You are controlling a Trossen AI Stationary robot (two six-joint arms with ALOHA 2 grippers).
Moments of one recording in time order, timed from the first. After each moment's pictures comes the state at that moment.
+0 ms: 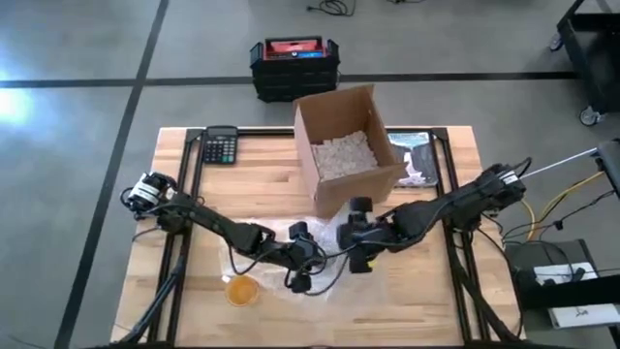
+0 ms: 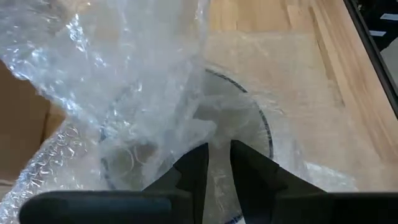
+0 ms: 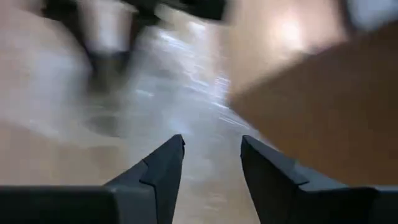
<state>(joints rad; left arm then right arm) -0.36 1.76 1.12 -0.05 -0.28 -0.35 0.36 1.71 1.46 -0.95 0.48 0.25</state>
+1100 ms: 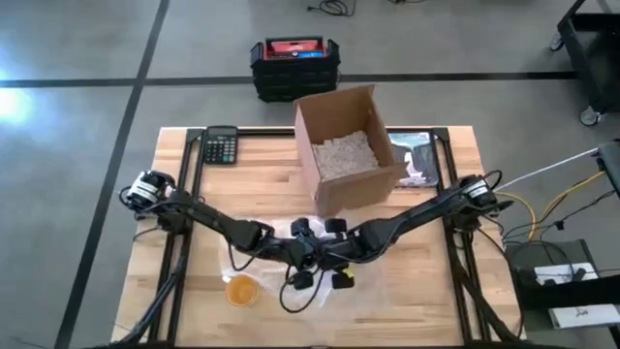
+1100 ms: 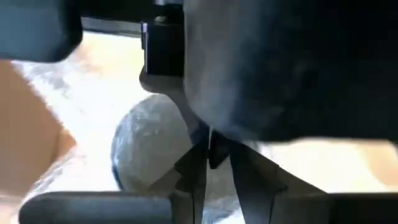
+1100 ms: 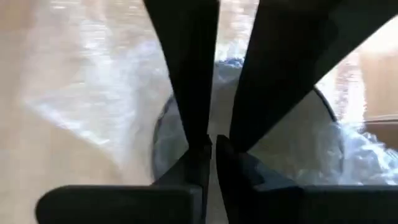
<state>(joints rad) -0.34 1.75 1.11 0.02 -0.30 -0.33 0.33 1.93 1.49 -0.78 0.13 0.17</state>
